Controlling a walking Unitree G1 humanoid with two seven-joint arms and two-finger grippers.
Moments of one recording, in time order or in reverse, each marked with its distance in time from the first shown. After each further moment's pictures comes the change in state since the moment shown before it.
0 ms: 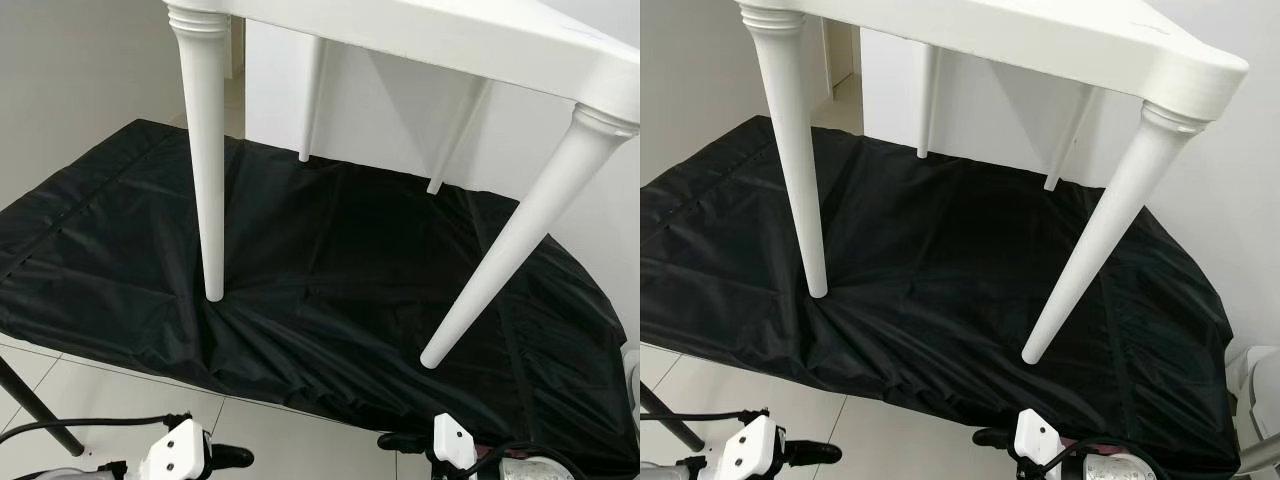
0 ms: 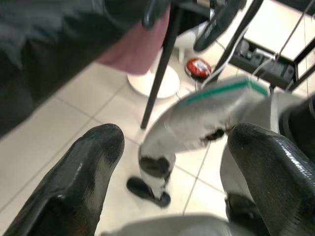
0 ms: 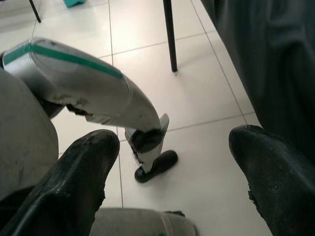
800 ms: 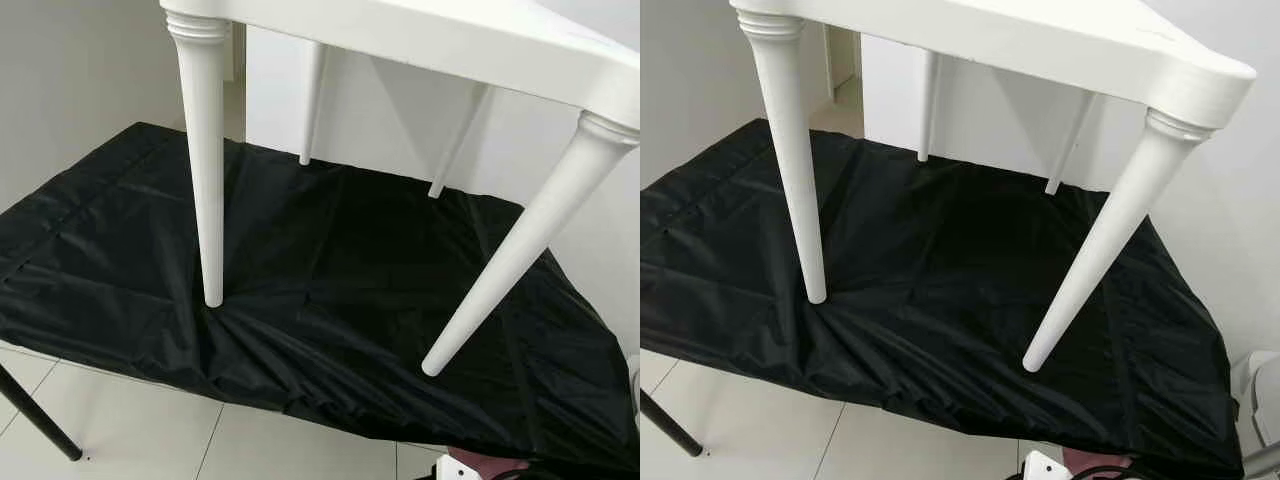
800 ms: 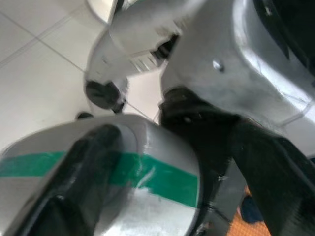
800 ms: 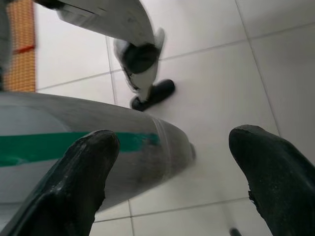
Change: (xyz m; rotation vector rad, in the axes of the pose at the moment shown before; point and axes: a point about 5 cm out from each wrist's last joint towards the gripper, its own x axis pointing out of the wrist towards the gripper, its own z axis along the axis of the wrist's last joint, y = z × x) left arm 0.012 -0.055 -0.061 -0.212 0.176 -0.070; right arm -0.009 -0.004 -0.063 0.016 0.280 -0.012
